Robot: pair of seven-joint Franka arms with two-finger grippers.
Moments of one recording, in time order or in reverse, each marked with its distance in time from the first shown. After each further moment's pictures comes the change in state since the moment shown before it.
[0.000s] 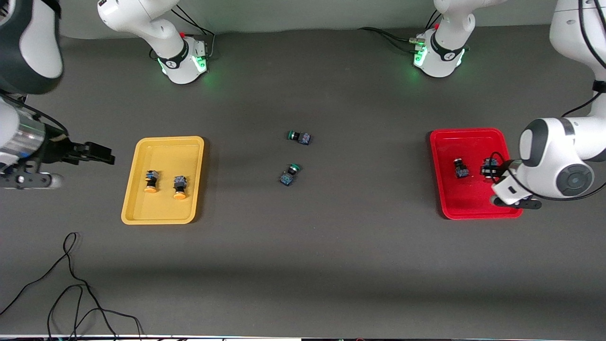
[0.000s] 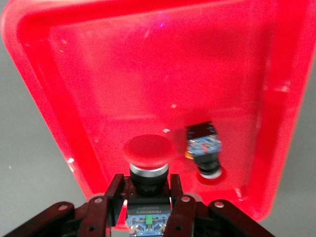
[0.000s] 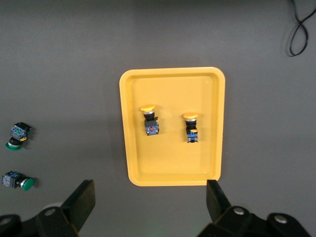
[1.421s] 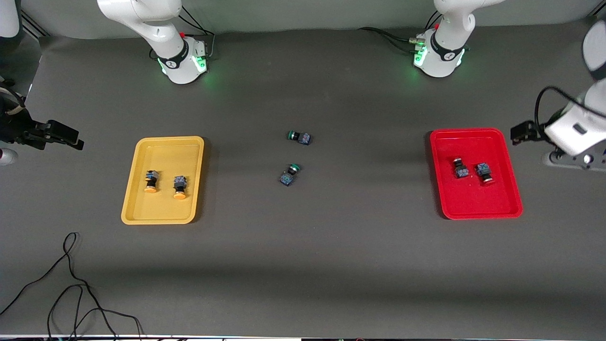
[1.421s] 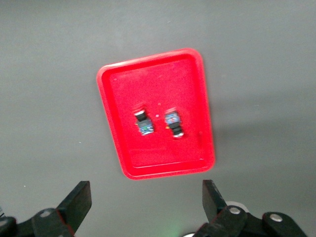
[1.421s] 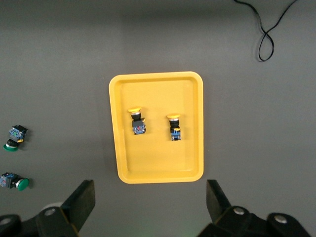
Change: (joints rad) left arm -0.020 -0.377 -0.122 0.273 -0.085 -0.398 -0.010; right arm -0.416 -0.091 0.400 -0.002 -0.069 -0.036 0.002
